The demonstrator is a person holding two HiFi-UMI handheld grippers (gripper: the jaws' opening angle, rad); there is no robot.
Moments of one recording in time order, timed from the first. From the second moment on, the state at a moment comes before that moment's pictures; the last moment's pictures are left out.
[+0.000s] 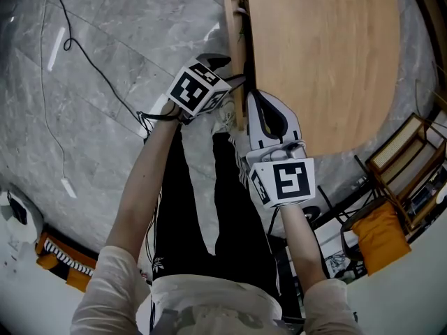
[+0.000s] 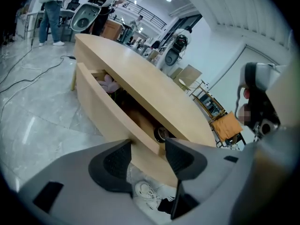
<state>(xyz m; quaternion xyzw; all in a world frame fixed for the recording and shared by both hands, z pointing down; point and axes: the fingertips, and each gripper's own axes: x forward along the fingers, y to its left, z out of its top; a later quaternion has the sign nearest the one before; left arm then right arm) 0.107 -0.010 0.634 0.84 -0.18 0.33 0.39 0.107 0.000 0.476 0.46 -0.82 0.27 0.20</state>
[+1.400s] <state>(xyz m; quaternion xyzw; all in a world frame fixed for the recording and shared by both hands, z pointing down) 0.095 -0.017 0.644 0.87 -0.01 0.48 0.12 0.111 -0.006 0.478 0.45 -0.83 0.28 0.20</state>
